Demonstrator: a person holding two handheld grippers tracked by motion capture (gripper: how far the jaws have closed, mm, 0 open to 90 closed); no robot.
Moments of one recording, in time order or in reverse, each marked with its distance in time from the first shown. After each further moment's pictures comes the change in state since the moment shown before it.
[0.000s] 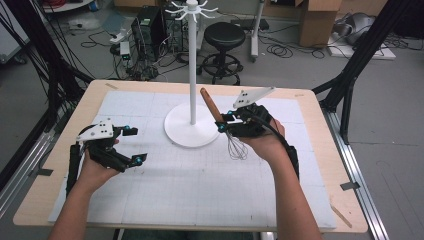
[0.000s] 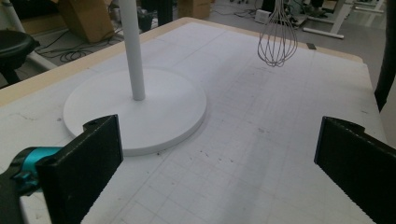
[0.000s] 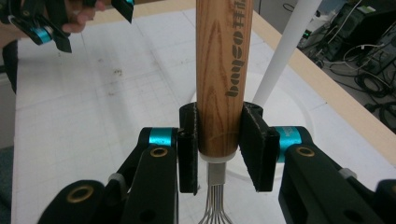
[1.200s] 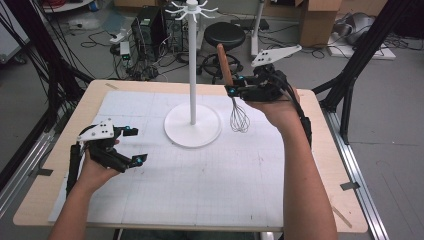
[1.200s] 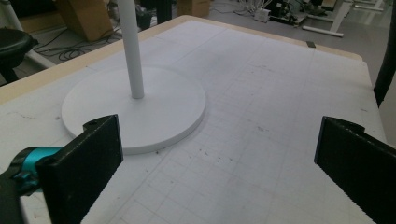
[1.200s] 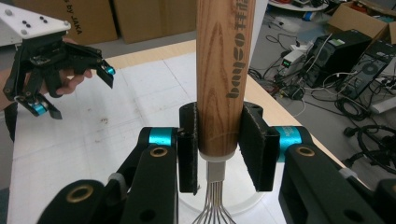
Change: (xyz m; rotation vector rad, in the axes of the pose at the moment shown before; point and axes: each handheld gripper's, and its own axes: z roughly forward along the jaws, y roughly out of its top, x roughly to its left) left arm 0.000 -0.001 0.001 0.012 -0.003 0.002; right arm -0.045 0.052 -0.041 -0.102 -0.032 0.042
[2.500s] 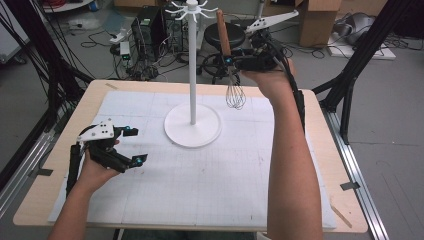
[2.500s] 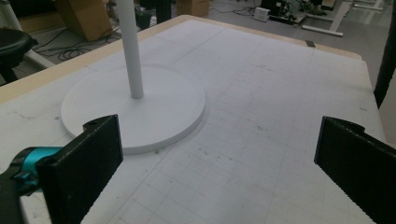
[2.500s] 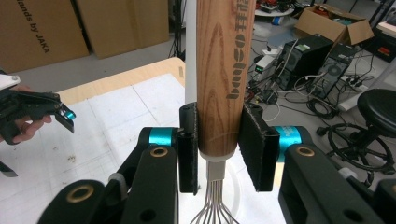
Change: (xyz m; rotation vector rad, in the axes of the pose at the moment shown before) left arm 0.000 0.000 0.000 -0.001 0.001 0.005; right arm -0.028 0.052 0.008 -0.018 -0.101 0.046
